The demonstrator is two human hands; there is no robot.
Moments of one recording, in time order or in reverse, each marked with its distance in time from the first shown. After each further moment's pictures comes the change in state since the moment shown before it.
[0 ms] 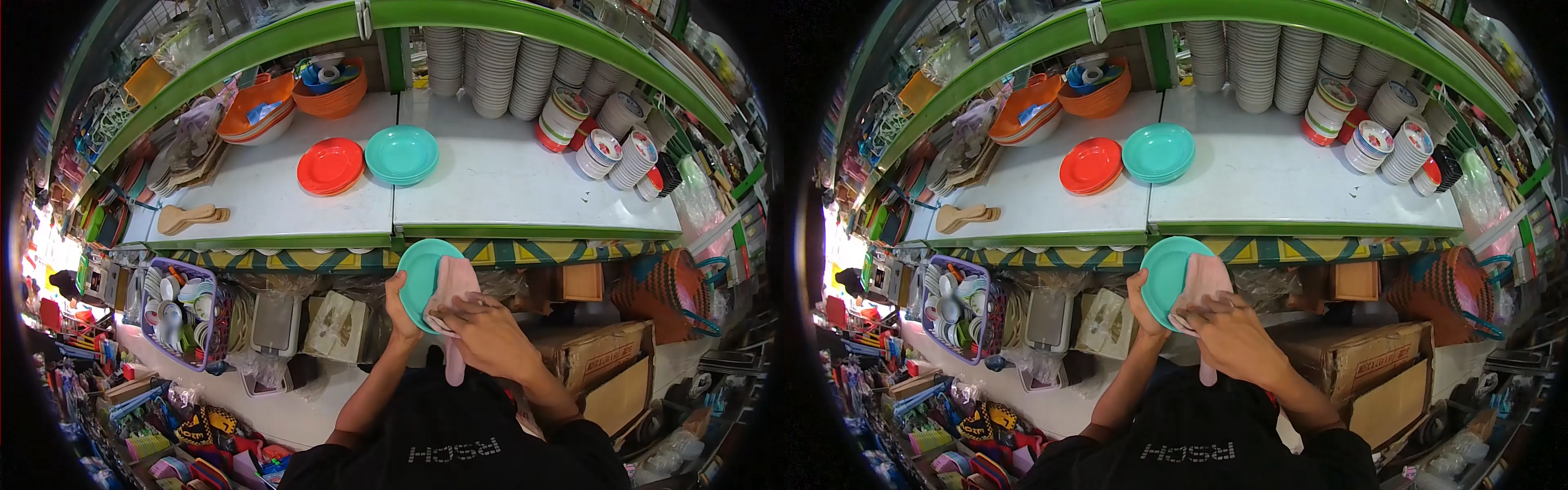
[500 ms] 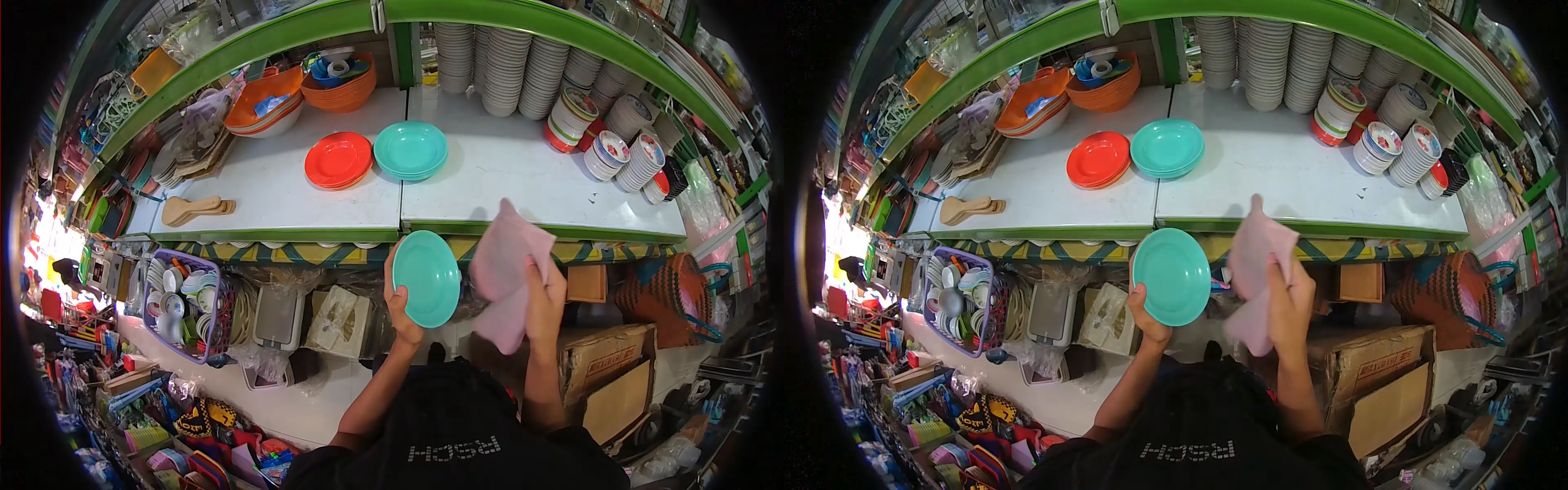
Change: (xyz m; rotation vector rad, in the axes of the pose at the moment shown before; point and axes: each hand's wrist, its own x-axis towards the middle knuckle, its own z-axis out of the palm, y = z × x) left_hand -0.013 0.011 0.014 0.312 -0.041 0.468; right_hand 0.002 0.029 -0.002 0.940 0.860 0.547
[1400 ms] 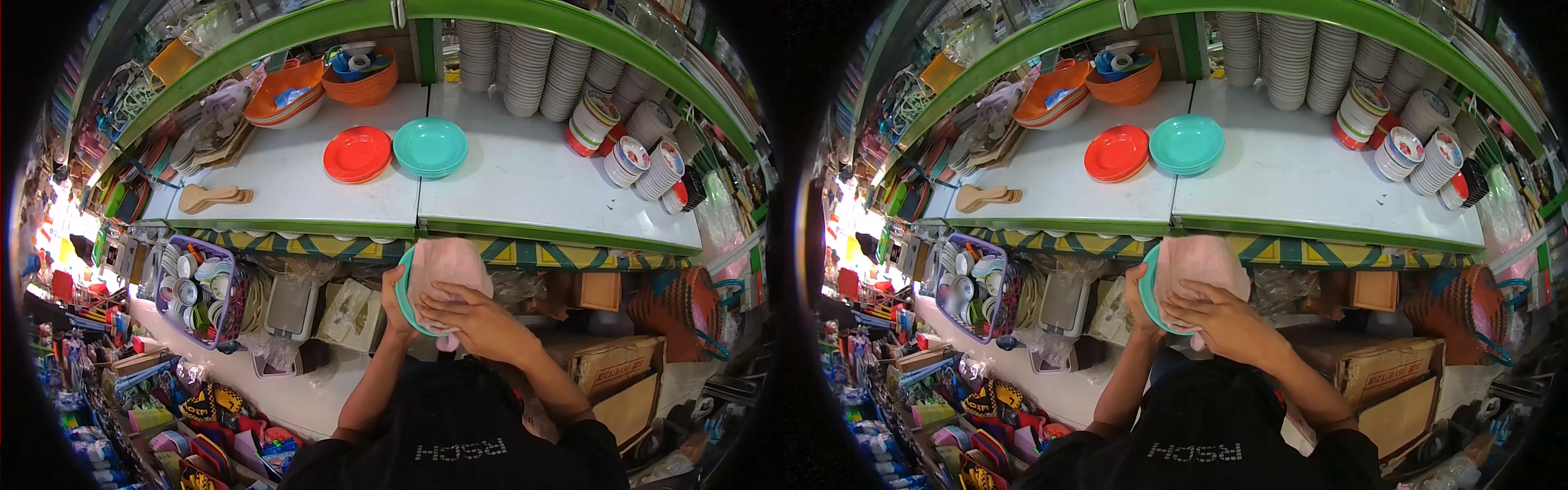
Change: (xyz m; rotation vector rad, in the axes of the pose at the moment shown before) left_hand 0.010 0.019 -0.024 -0.365 -0.003 -0.568; right_hand -0.009 0.017 0.038 -0.636 -1.006 -0.556
